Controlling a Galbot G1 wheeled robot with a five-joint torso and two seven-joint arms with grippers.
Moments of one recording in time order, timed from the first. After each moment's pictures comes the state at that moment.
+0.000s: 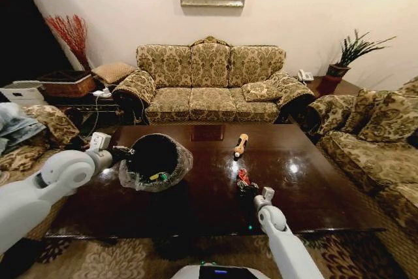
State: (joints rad) left arm 1.42 -0.30 -0.76 -2.15 -1.28 0.70 -0.31; right arm -1.20 1.33 0.38 1.50 0.54 -0.21 0.01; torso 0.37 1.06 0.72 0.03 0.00
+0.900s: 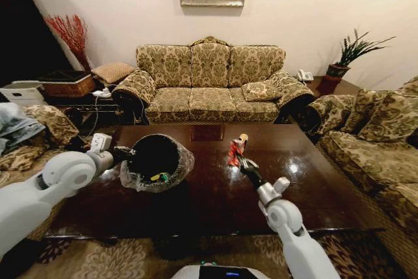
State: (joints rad) left arm 1.42 -0.29 -0.75 -2.17 -1.26 0.69 -0.30; right arm -1.25 1.24 0.32 2.06 0.74 -0.15 -0.25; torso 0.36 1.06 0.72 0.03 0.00
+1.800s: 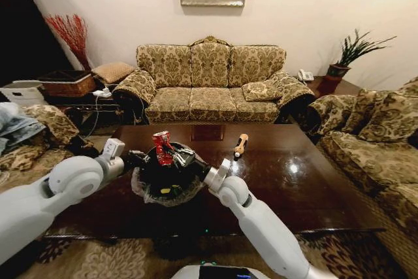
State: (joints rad) left arm 1.41 -0.28 -0.70 -2.26 -1.21 0.68 -0.19; right arm -0.88 1.32 -0.15 1.86 0.62 -0.08 -0.36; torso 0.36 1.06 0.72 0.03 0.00
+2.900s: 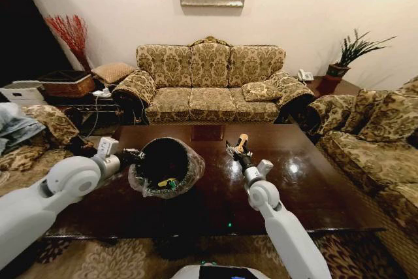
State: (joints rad) left arm 1.42 -0.35 -0.73 -2.22 -1.19 0.68 -0.22; right arm -1.02 1.27 0.18 1.78 0.78 -0.17 0.29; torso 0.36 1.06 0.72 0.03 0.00
